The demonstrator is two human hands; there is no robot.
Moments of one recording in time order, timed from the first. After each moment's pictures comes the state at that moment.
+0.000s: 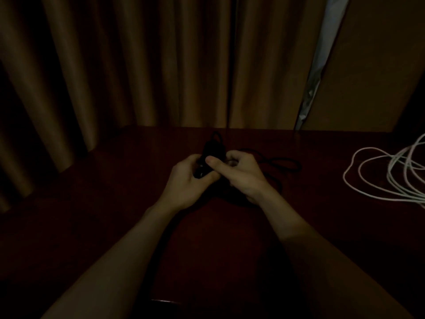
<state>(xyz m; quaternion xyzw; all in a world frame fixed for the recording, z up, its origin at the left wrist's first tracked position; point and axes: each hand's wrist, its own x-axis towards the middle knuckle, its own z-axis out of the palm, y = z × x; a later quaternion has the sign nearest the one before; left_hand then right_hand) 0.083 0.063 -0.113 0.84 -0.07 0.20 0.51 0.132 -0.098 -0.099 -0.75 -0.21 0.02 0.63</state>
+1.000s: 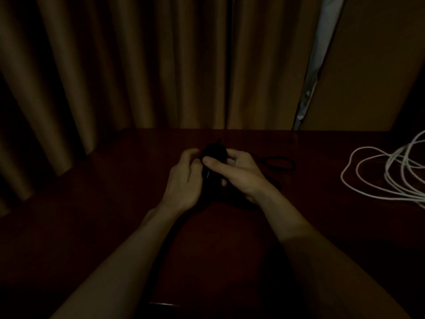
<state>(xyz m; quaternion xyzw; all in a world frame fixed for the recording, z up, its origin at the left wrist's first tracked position) 0.083 0.059 -0.113 0.86 0.01 0.24 0.45 0.132 -0.103 -0.092 -0.69 -0.23 0.10 0.68</state>
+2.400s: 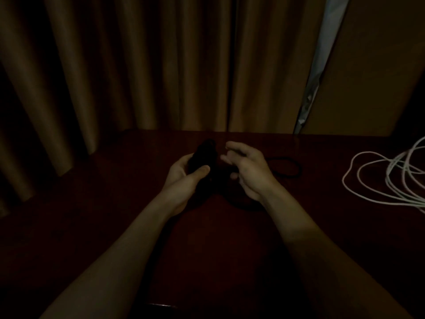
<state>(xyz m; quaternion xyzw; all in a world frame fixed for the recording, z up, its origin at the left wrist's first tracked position) 0.087 0.062 -0.107 0.68 0.03 0.12 0.72 0.138 -0.103 -0.084 -0.65 -0.15 0.07 0.74</state>
